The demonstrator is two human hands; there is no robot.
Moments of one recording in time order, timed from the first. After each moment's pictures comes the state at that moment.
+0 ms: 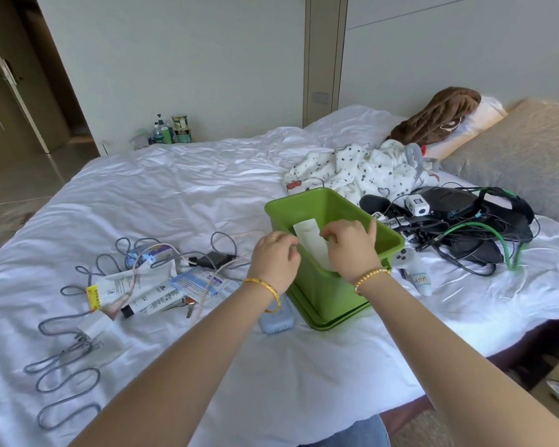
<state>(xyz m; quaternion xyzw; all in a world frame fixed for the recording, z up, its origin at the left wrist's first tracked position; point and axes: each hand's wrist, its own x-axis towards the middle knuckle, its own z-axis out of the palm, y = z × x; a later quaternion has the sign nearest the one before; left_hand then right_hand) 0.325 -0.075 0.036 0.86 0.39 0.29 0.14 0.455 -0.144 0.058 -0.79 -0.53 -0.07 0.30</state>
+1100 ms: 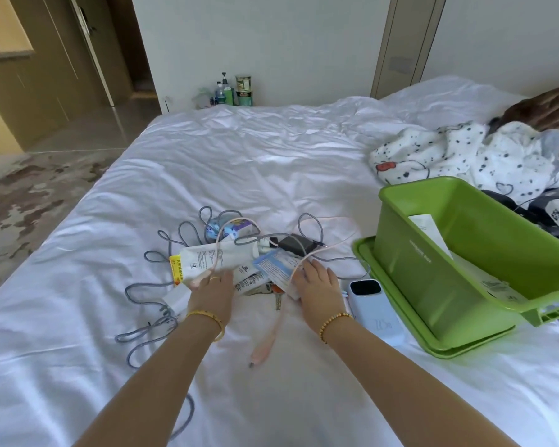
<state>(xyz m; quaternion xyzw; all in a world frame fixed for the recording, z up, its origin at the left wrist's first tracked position) 0.089 0.053 -0.086 0.79 0.61 -0.05 -0.01 0.284 -0.005 -0.089 -0.73 -0.69 -0.01 0.05</state>
